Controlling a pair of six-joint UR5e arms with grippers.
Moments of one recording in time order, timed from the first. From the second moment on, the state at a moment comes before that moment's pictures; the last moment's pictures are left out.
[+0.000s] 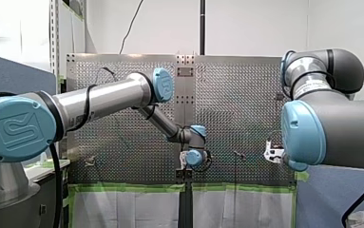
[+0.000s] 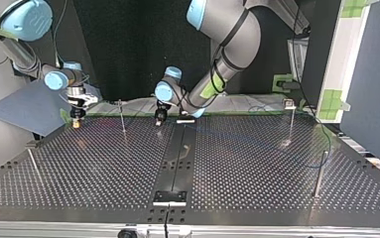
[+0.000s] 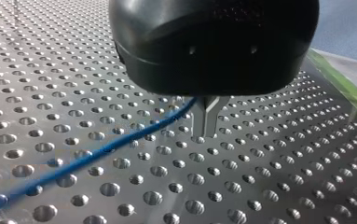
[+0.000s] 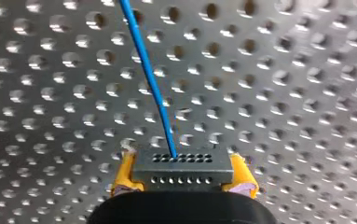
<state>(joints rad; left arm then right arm) -0.62 -2.83 -0.88 -2.72 -1.81 -1.74 1.56 -0.45 1.27 -0.82 1.26 1.65</state>
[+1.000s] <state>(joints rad) -0.67 -2.80 -0.95 -2.72 -1.78 -1.59 1.57 -0.44 1.21 -0.62 1.21 1.52</state>
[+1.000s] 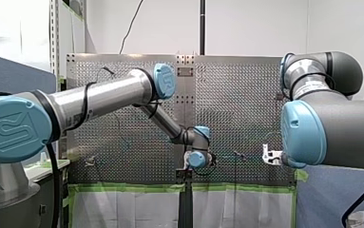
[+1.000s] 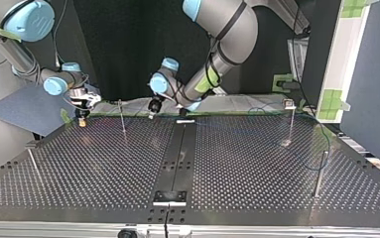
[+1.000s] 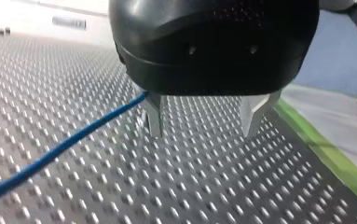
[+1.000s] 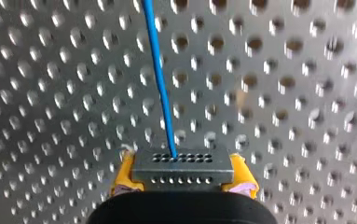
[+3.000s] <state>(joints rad) -0.85 -2.71 -1.02 -2.70 -1.75 -1.68 1.59 -0.51 1.32 -0.65 1.14 1.52</state>
